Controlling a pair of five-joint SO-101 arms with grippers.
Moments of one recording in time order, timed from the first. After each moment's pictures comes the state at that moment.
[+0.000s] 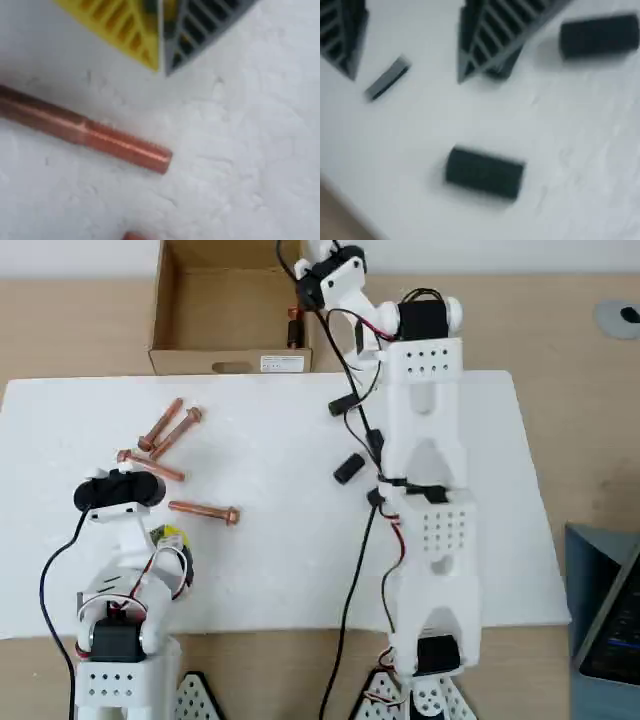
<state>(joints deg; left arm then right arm) -3.1 -104.3 94.8 60.8 0.7 -11.3 42.9 -68.2 101.2 24.0</state>
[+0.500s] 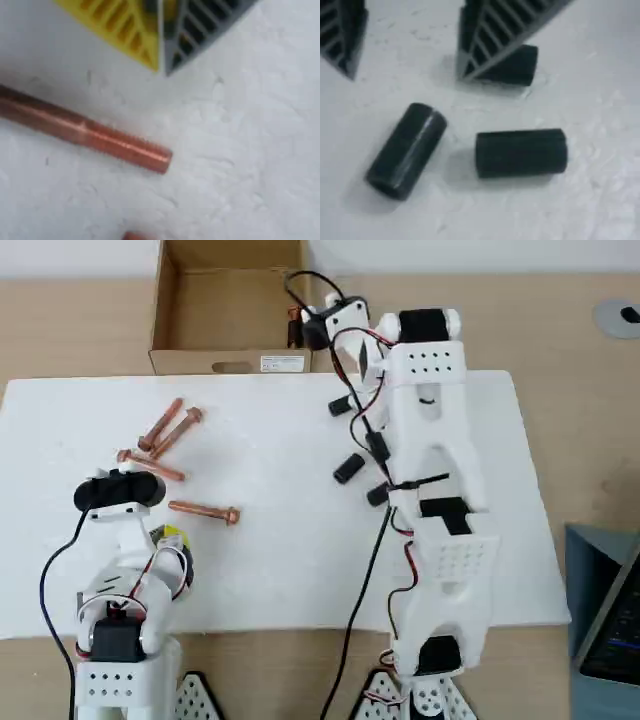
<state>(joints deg) -3.1 -104.3 94.8 60.8 0.7 -10.4 31.6 -38.7 101.2 22.8</state>
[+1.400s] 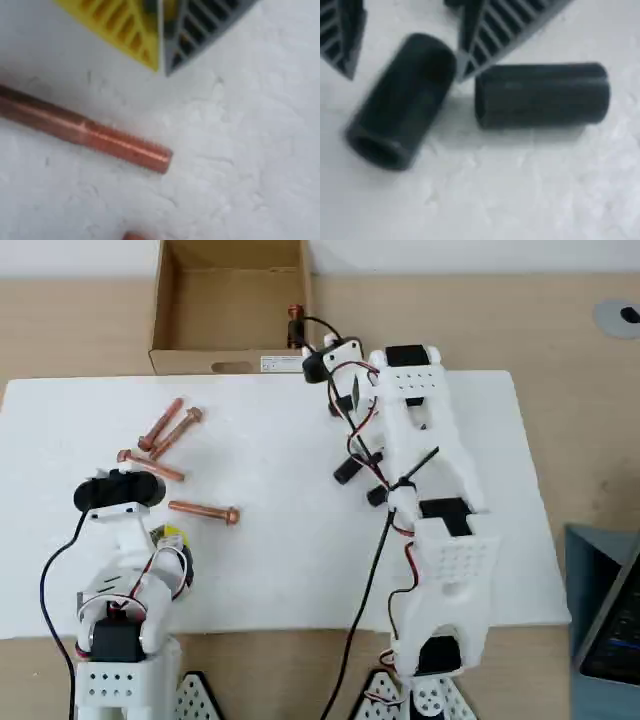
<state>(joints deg) -3.1 -104.3 94.8 60.8 0.7 -10.3 31.9 -17.8 83.2 22.2</state>
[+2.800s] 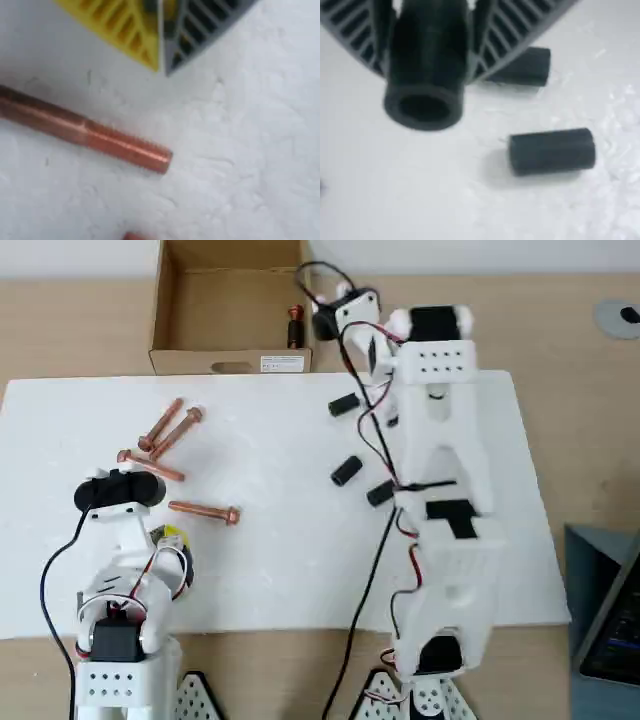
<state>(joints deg) -3.1 -104.3 94.8 60.8 0.7 -7.8 26.2 -41.5 101.1 22.6</state>
